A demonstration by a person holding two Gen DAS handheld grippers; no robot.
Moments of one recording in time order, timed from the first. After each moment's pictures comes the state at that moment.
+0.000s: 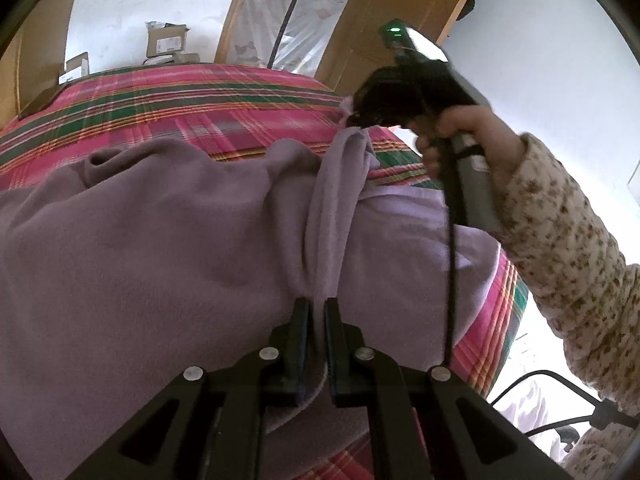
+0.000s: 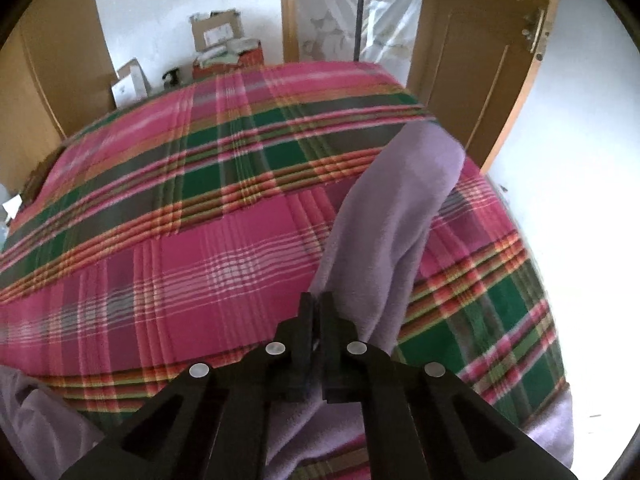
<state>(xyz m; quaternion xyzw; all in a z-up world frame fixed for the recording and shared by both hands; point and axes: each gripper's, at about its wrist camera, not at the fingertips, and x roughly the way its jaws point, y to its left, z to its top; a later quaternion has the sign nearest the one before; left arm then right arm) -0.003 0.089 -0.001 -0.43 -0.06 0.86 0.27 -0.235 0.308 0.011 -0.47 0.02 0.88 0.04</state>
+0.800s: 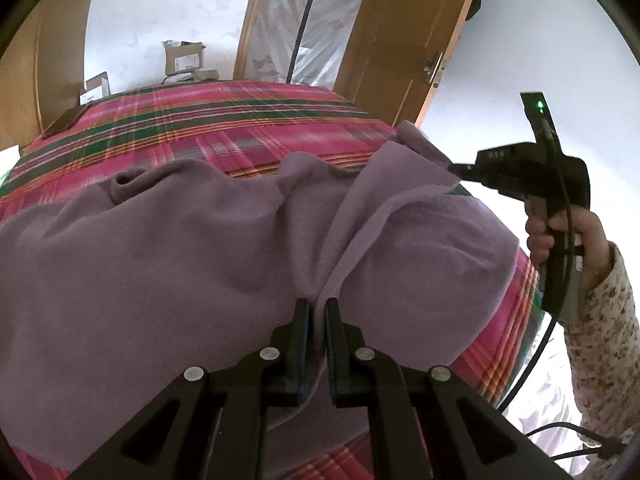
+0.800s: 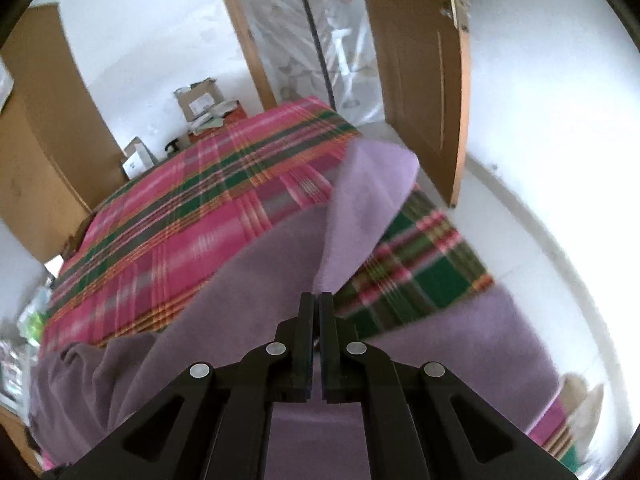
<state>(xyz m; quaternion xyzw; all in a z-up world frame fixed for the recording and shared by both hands) 0.006 0.099 0.008 -0.41 -0.03 0.88 0.23 -0.107 0.396 0.018 -0.40 0.17 0.90 0.03</state>
